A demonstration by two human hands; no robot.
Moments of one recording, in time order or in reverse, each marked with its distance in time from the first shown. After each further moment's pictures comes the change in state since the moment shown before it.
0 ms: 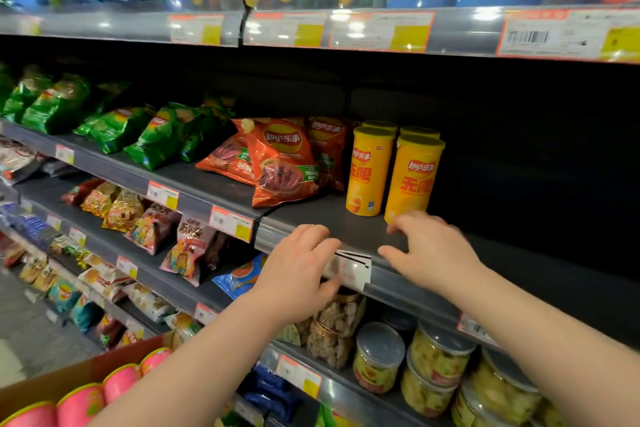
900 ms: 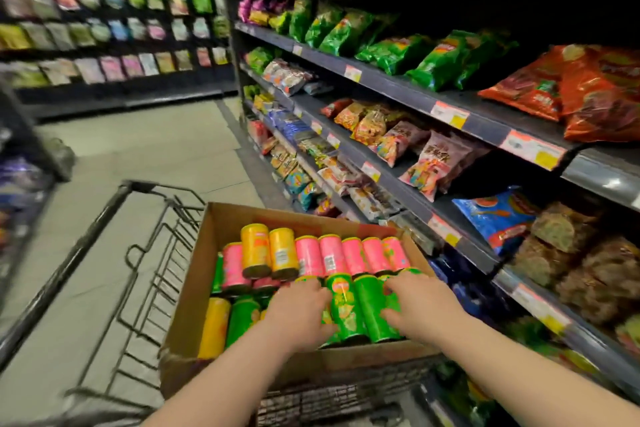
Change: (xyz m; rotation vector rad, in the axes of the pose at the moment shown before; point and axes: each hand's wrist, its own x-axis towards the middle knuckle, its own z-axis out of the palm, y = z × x) left_hand -0.414 -0.072 -0.113 0.150 -0.651 -0.822; right_hand -0.158 -0.338 0.155 -0.060 -0.464 -0.625
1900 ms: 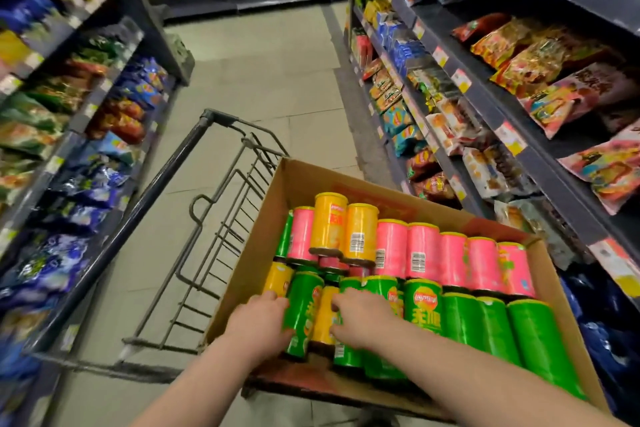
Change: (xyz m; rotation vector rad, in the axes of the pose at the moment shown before) left_hand -0.008 -0.130 0.073 -0.219 -0.388 -0.609; right_hand 0.163 -0.141 0.100 0.071 -0.468 -0.494
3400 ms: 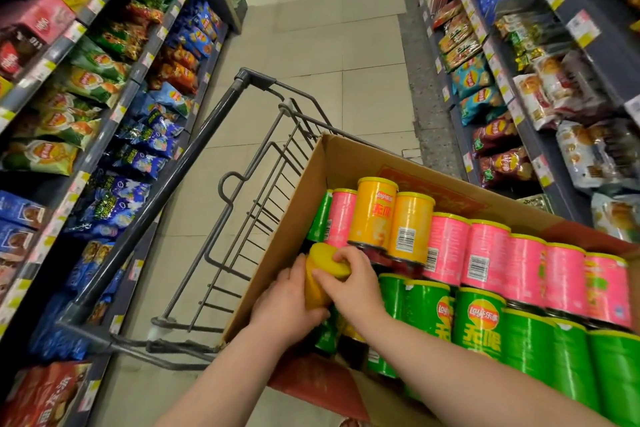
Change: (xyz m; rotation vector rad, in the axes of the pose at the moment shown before) left_hand 0.021 -0.026 0.018 -0.443 0.047 -0.251; right_hand 0.062 -0.061 0.017 1.056 0.374 0.038
